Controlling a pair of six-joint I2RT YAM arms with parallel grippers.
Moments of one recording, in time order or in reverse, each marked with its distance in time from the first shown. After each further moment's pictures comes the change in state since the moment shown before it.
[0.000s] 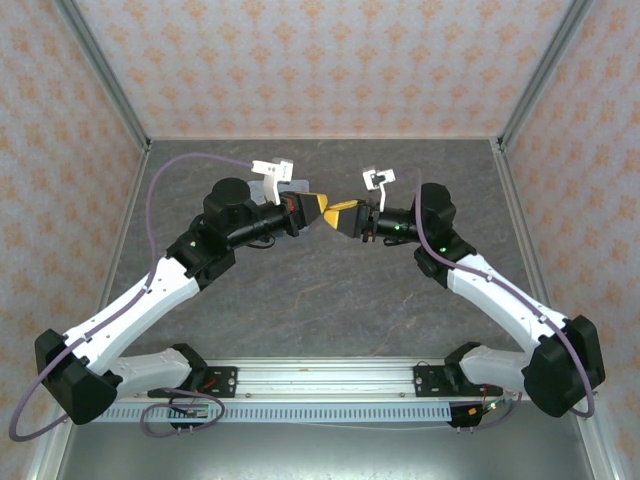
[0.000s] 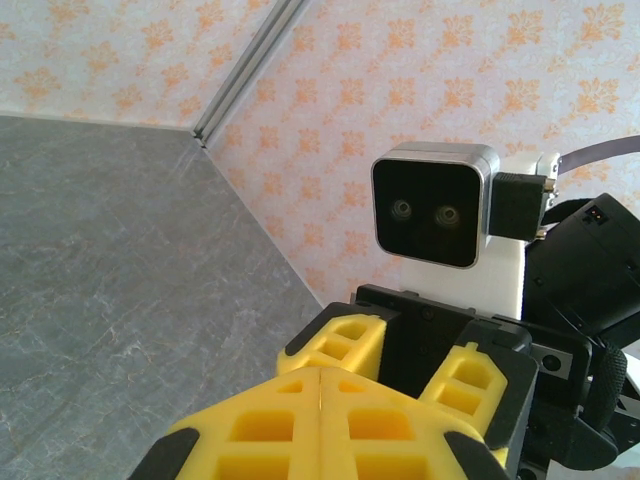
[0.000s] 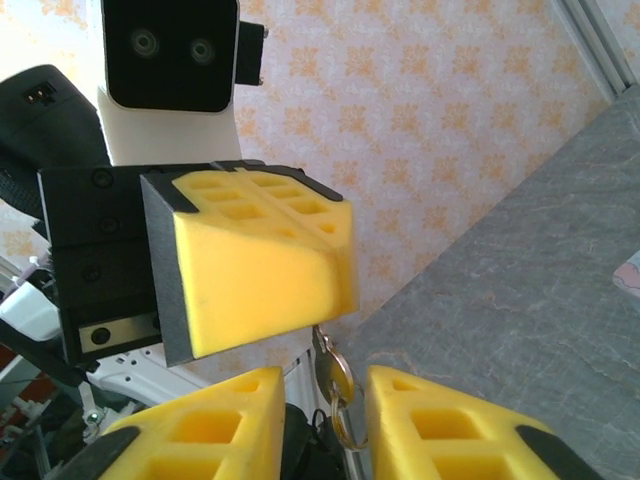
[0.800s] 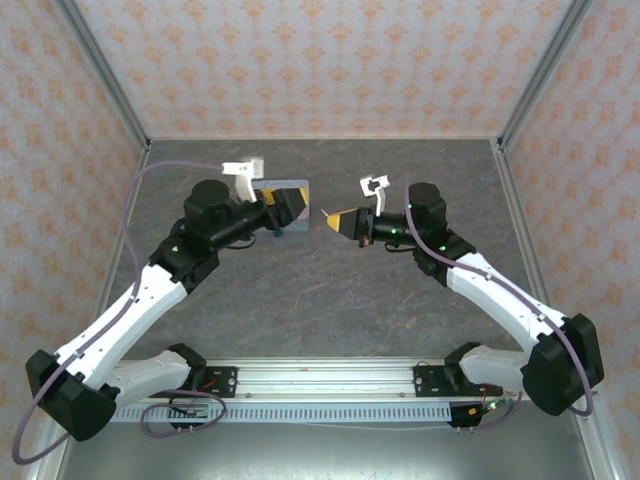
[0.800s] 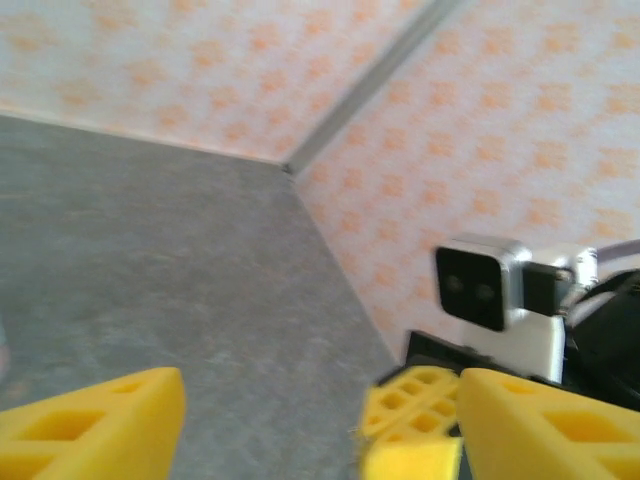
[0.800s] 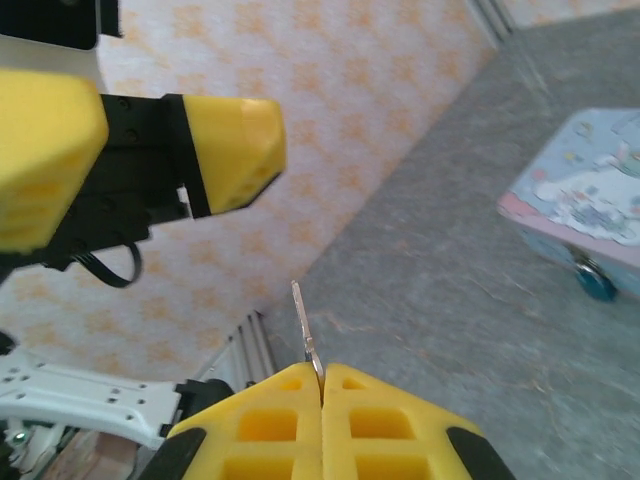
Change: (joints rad) left arm 0.150 -0.095 -0.084 -0.068 -0.082 -0.033; right arm -0.006 0.023 0.008 -0.258 0.119 -0.138
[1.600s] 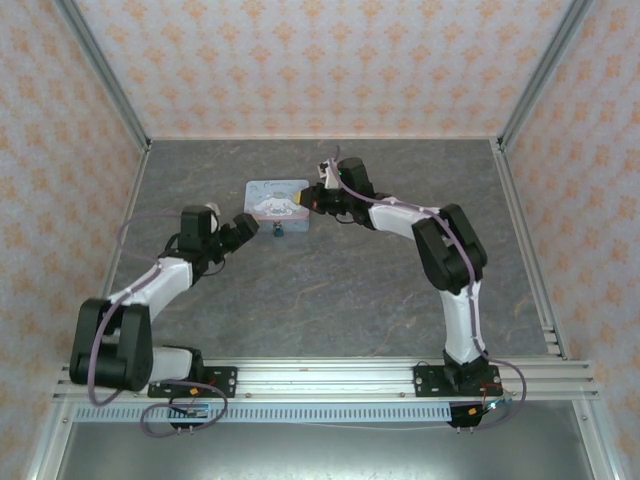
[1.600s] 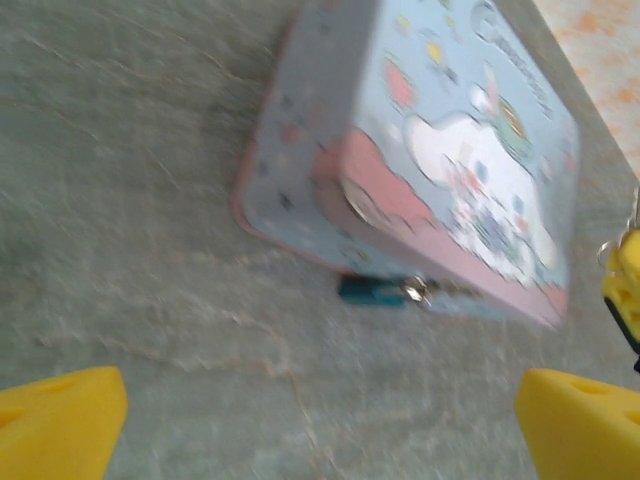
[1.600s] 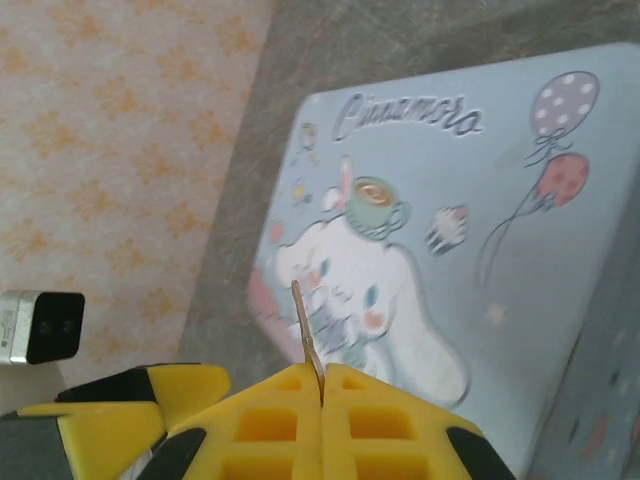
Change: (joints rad) left arm 0.437 0.306 -0.352 0.109 0.023 -0.088; right arm 0.000 0.919 0.556 0.090 0.105 0.179
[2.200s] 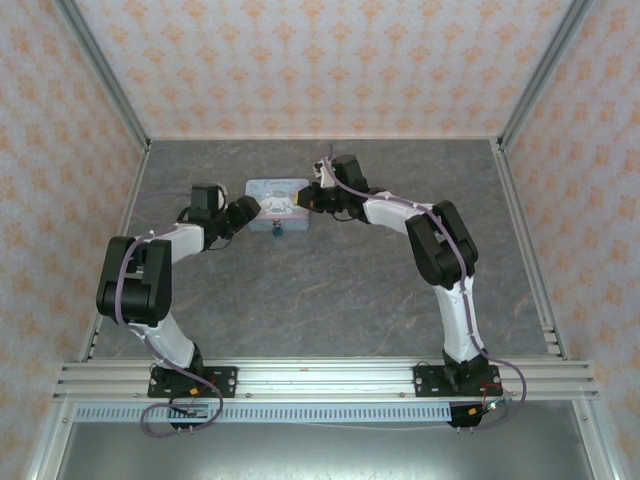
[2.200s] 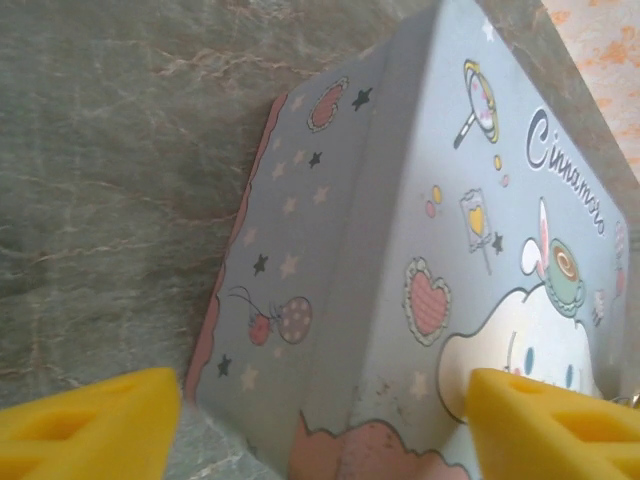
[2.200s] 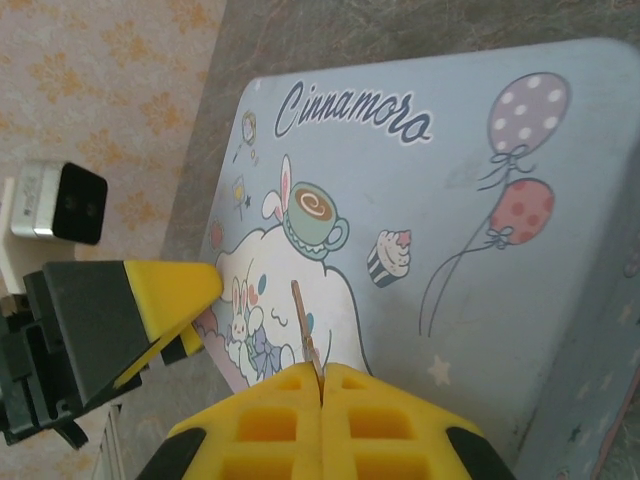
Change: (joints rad) left arm 0.021 0.359 0.237 0.107 0.059 0.025; right arm -0.002 0.048 0.096 -0.150 0.013 -0.101
